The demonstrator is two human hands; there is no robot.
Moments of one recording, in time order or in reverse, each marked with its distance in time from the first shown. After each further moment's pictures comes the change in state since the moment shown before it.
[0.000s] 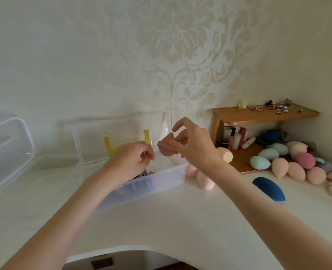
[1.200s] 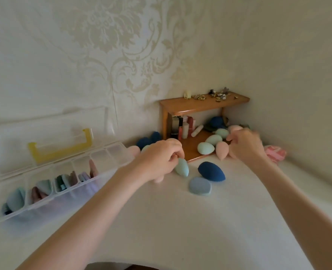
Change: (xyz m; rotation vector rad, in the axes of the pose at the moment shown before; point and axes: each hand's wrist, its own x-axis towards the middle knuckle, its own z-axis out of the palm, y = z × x) left_hand 0.047 0.121 0.090 -0.052 -0.232 0.344; right_hand -0.057 0.157 -0.149 -0.734 0.204 0.683
